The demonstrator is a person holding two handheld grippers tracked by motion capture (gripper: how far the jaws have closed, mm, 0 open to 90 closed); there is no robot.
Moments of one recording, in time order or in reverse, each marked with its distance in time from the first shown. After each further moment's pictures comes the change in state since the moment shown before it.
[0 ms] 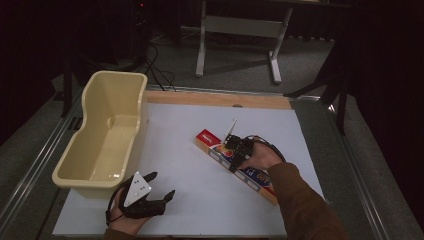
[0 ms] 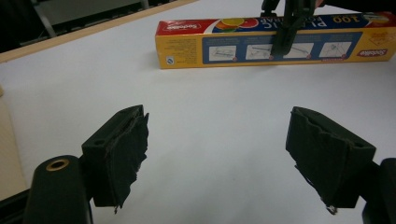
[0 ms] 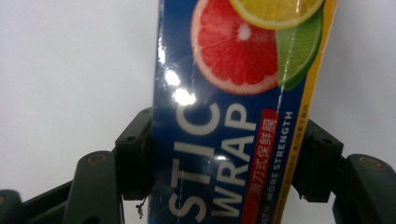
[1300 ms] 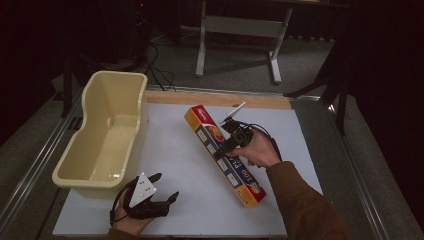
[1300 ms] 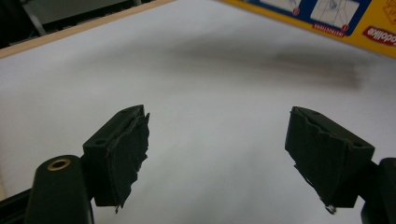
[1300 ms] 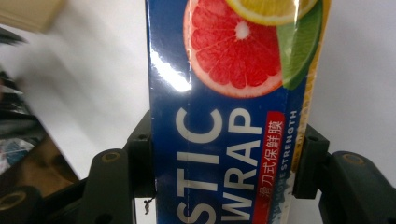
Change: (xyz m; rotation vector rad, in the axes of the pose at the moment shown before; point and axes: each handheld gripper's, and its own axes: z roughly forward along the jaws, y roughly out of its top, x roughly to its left) left arm -0.006 0.000 0.007 0.011 -0.016 0.018; right arm 0.022 0.012 -0.066 -0.278 0.231 0.243
